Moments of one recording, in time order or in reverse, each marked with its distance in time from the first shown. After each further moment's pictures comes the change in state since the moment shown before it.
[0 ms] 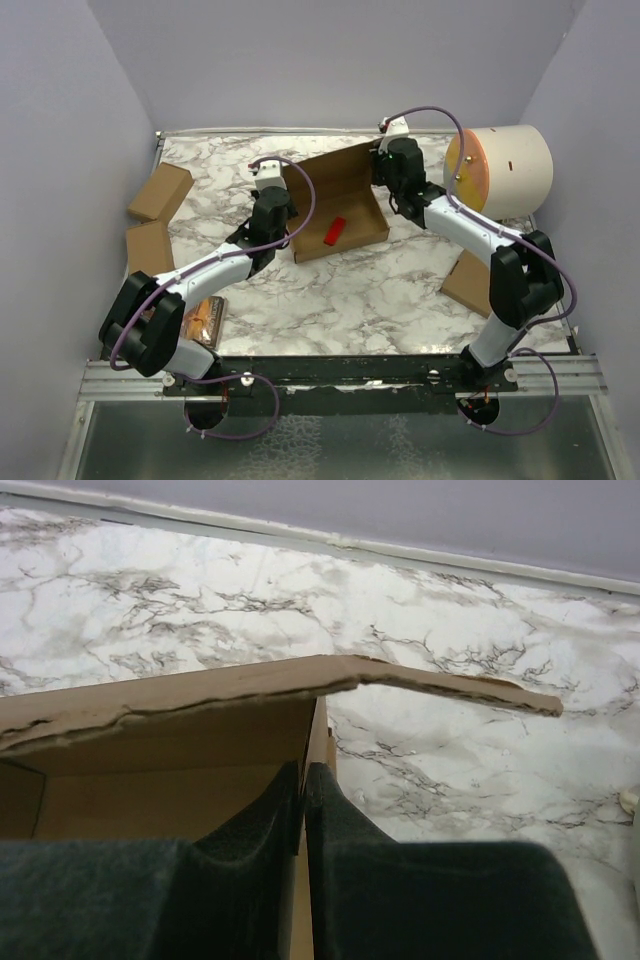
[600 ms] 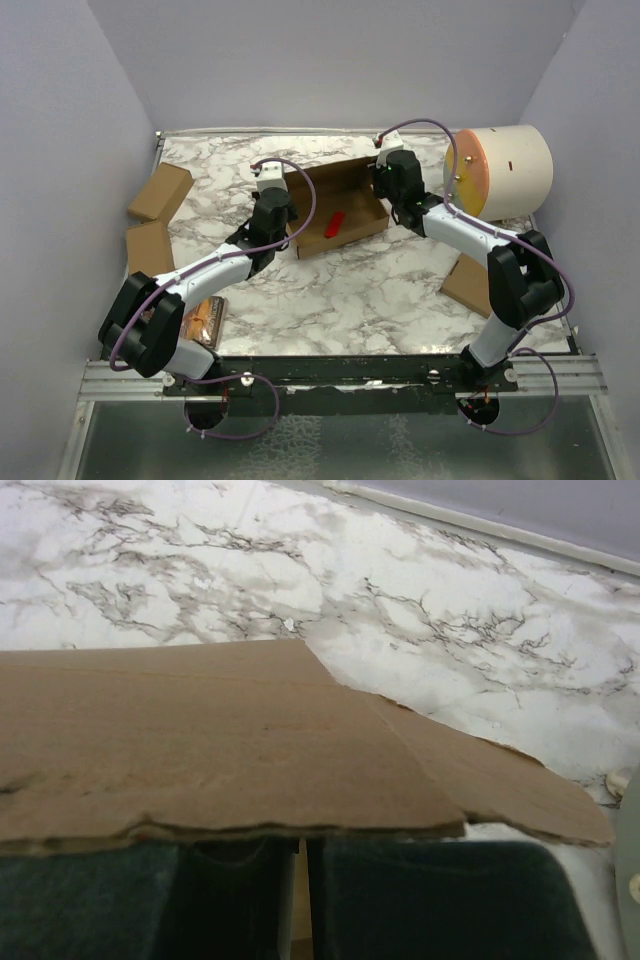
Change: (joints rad) left arm 0.000 -0.005 0.003 -0.035 0.013 0.011; right arm 0.000 0.014 -0.064 0.012 -0.013 -0.092
